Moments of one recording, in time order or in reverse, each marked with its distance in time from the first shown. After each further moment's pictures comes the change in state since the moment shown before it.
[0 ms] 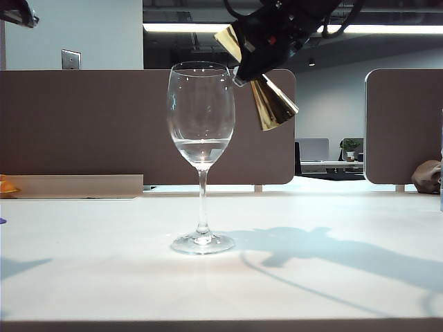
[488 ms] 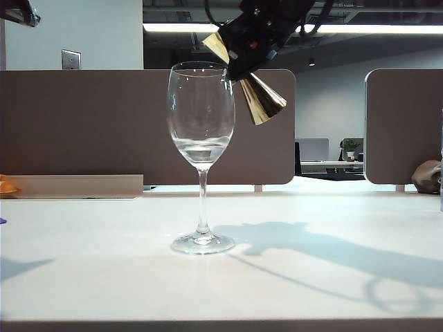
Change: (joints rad) left arm 0.000 0.000 0.000 0.000 0.011 0.000; right arm 0.008 0.123 0.158 -0.052 0.069 -0.063
